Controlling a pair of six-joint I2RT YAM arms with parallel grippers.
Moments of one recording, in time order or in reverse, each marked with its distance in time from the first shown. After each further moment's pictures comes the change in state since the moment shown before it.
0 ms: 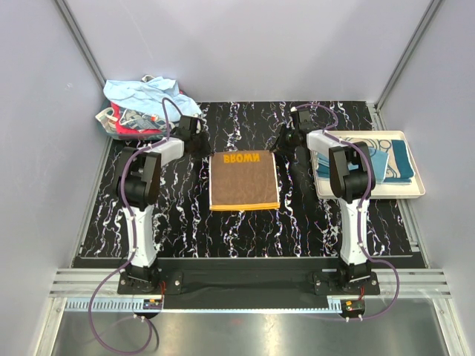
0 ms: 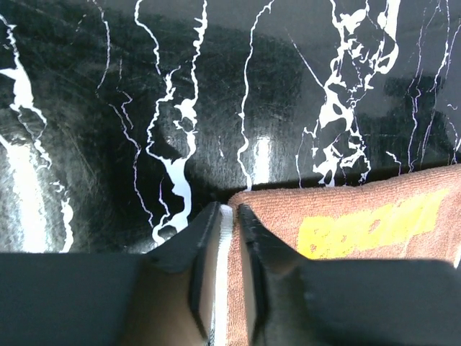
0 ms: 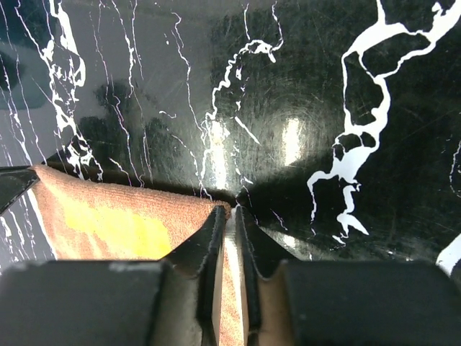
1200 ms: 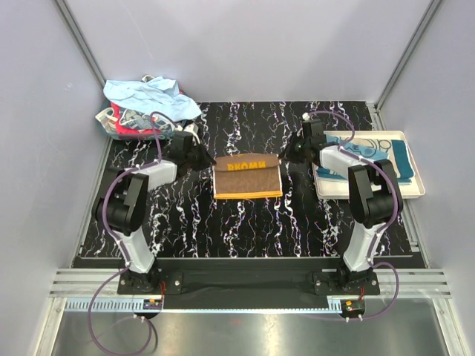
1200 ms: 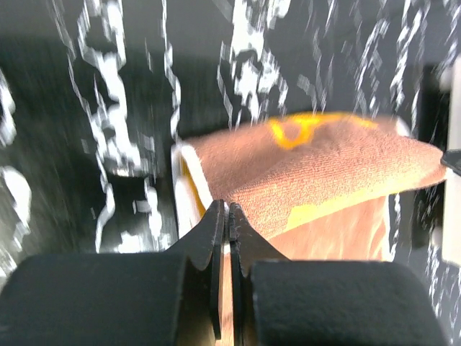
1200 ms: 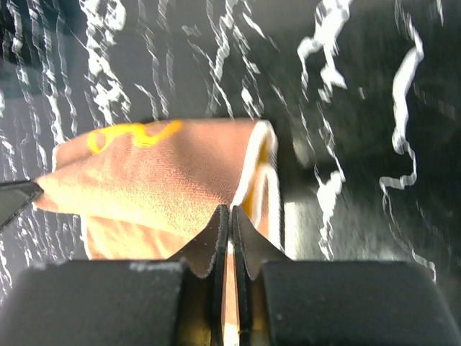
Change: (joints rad) left arm -0.037 -0.314 -0.404 0.293 0.060 -0.080; right arm 0.008 -0.380 -0.406 0.153 0.079 0.018
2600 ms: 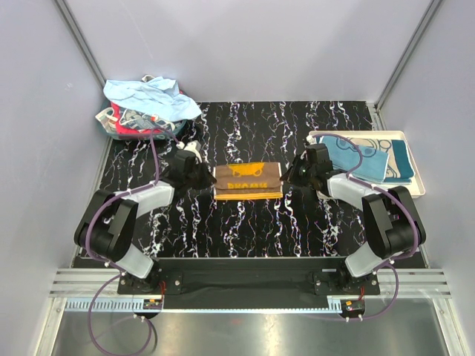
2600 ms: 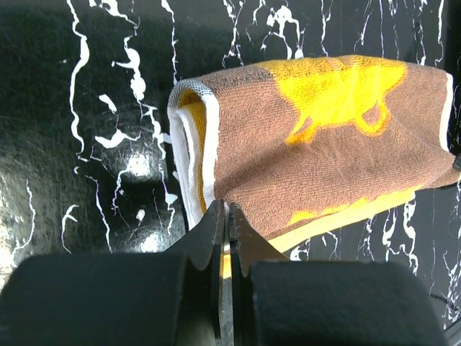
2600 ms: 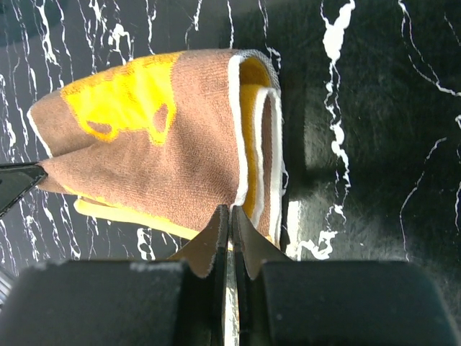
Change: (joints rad) left arm -0.116 -0.255 -0.298 0.017 -0.099 -0.004; right arm 0.055 -0.308 -0.426 0.131 0.009 0.054
